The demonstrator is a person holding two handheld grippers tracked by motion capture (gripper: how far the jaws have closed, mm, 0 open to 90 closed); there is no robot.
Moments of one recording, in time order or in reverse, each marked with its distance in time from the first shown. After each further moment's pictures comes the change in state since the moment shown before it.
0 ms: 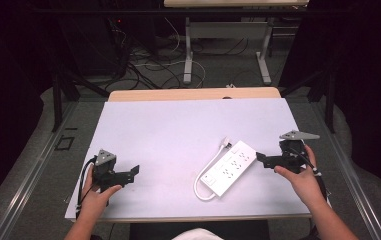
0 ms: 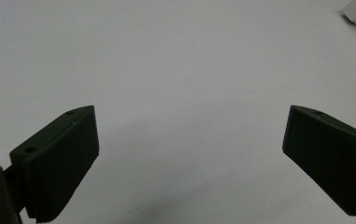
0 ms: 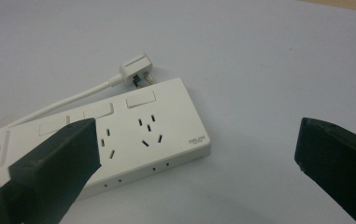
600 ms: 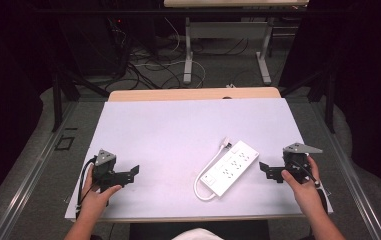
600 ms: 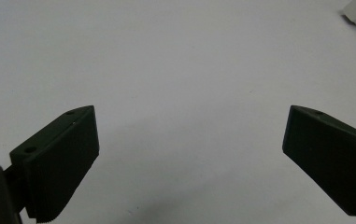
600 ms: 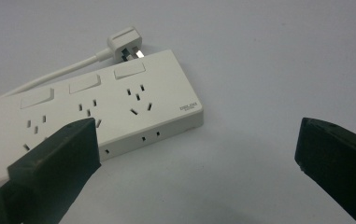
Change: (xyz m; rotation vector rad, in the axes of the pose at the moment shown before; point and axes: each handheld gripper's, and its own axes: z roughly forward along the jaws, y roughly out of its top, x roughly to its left) left arm 0.000 0.000 0.000 0.001 0.001 0.001; right arm -0.004 -0.037 0.001 -0.013 -0.018 0.019
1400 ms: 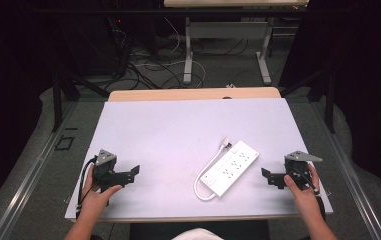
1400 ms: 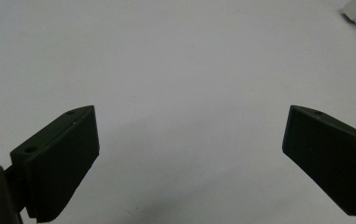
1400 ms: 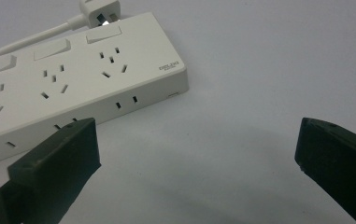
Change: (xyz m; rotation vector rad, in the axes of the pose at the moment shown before) left arm 0.000 0.000 0.001 0.002 -0.002 -0.002; right arm -0.012 -0.030 0.011 0.006 -0.022 0.031
